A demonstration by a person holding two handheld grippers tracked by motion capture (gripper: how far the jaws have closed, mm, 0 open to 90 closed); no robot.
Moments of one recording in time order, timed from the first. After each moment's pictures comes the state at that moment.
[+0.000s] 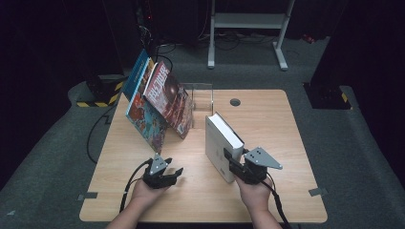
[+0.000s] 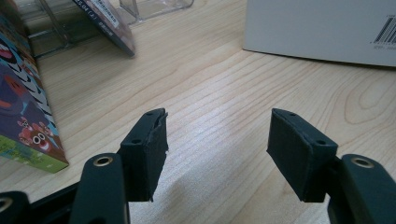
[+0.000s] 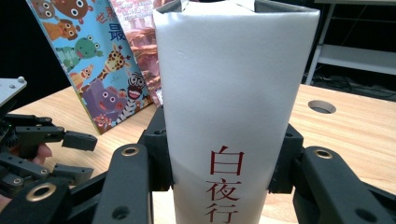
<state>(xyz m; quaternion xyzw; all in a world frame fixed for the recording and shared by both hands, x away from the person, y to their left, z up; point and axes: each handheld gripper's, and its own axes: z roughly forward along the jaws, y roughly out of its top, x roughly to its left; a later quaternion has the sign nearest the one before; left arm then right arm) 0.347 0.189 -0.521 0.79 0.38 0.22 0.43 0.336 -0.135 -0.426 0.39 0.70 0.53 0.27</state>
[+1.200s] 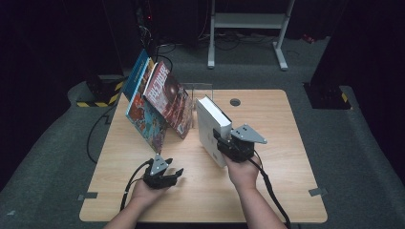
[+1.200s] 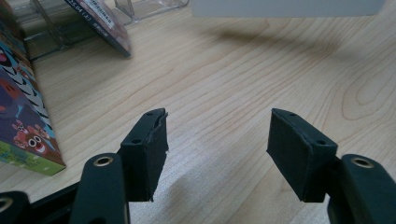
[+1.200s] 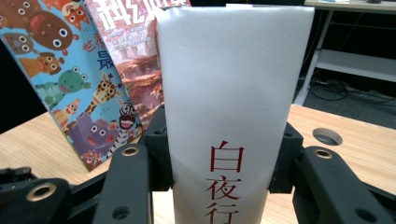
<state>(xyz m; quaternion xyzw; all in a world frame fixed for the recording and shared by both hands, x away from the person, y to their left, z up) 0.346 0.187 -0.522 0.80 0.37 0.22 0.43 0.382 -0.099 -0.393 0.39 0.71 0.52 0.27</state>
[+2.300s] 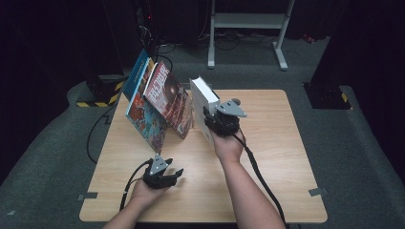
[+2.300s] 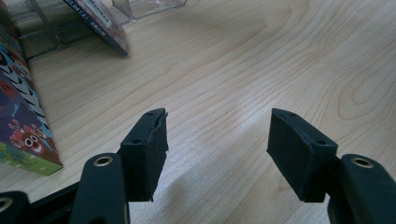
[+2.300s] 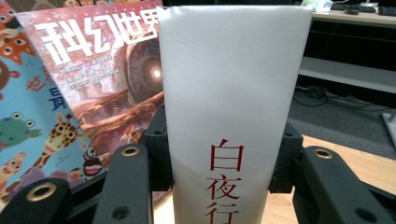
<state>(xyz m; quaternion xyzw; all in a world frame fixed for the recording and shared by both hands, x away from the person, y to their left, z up) 0.347 0.189 -0.522 0.80 0.37 0.21 0.43 0.449 -0.057 -0.377 0.41 0.69 0.51 0.31</state>
